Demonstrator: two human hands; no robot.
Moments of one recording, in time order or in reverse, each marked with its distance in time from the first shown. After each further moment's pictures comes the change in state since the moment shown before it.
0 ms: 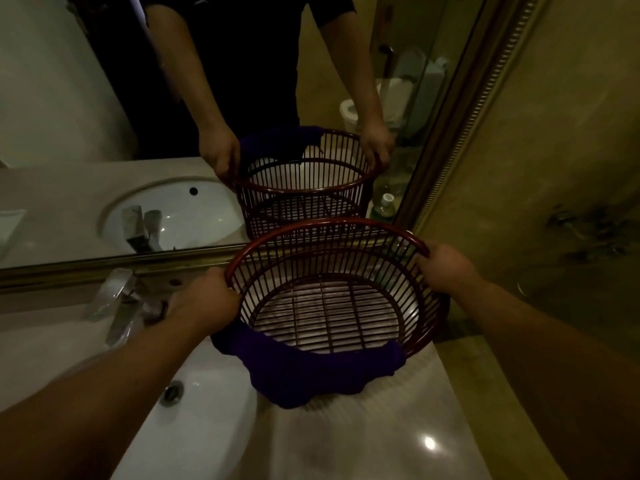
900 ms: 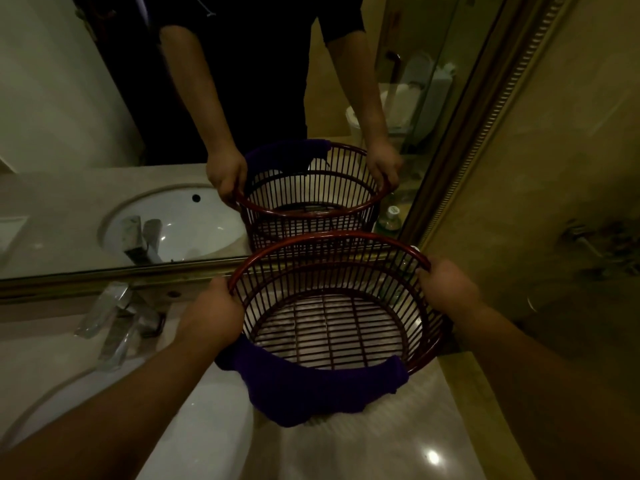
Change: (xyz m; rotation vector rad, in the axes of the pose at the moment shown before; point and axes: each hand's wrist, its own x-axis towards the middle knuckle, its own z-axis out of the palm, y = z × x) left_hand 0.026 -0.002 0.031 -0.064 0.134 -0.101; right_hand 0.027 0.011 0.021 0.079 0.050 0.059
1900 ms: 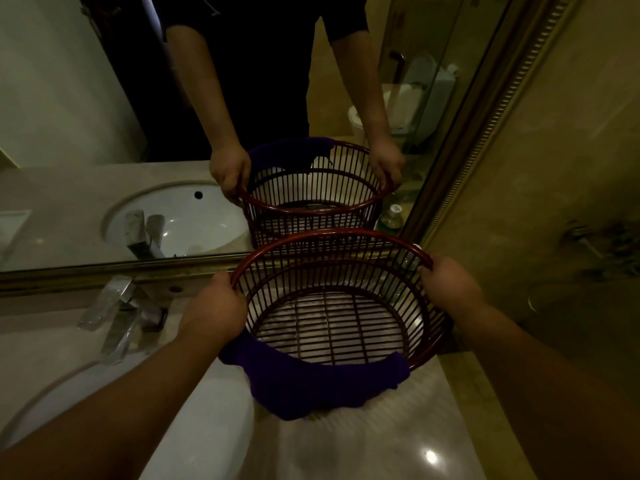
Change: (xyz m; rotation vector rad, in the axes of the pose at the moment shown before) left_hand 0.002 -0.005 0.005 0.032 0.038 -0.001; right_hand 0.001 0.002 0.004 -0.033 0.071 -0.045
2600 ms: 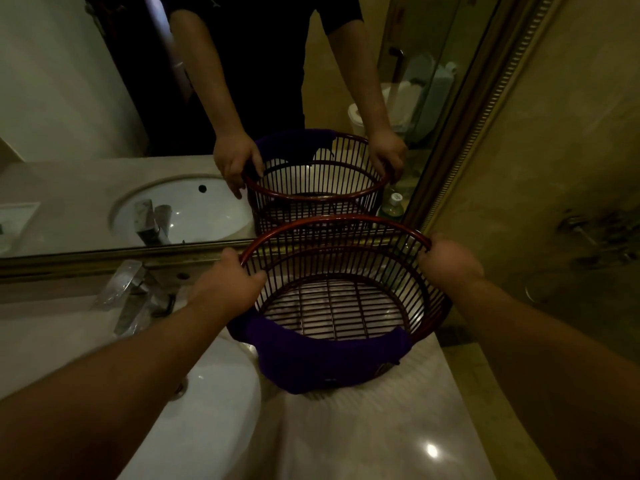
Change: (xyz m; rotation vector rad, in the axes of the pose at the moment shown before) left_hand -0.015 0.012 -0.020 0.060 -0.069 0.037; right_hand -0.013 -0.008 -0.010 -0.224 0.046 -0.017
